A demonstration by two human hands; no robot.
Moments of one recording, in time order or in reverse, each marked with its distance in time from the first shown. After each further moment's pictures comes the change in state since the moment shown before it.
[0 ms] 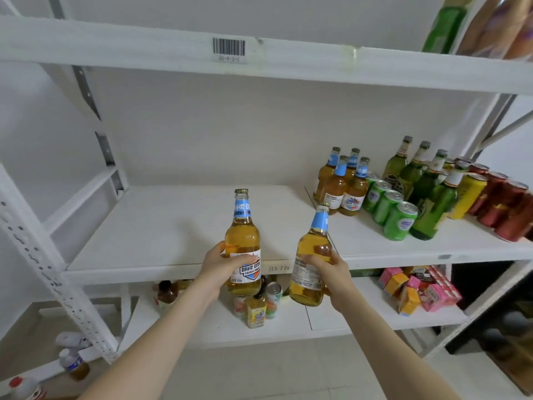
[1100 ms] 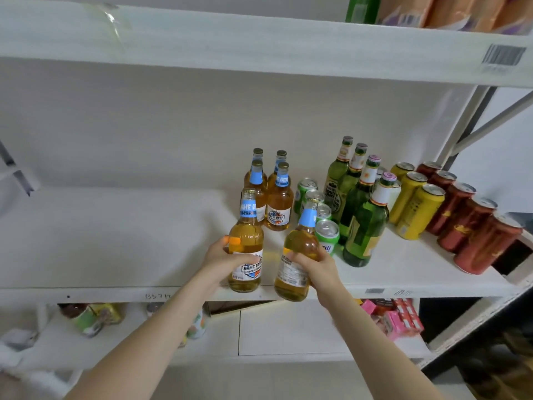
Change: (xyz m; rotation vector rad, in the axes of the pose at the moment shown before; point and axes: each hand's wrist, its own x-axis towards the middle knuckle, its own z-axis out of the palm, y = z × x) left_hand 0.105 0.020 0.302 0.163 0.067 -0.010; right_hand 0.176 -0.042 -0.244 0.032 -0.101 -0.045
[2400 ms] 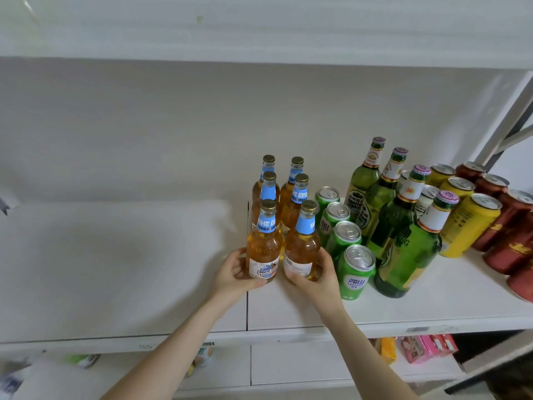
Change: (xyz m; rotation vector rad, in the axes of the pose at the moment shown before) left_hand 0.099 -0.038 -0.004 -0.030 -0.037 0.142; right_hand 0.081 0.033 0.040 -0.128 0.080 -0.262
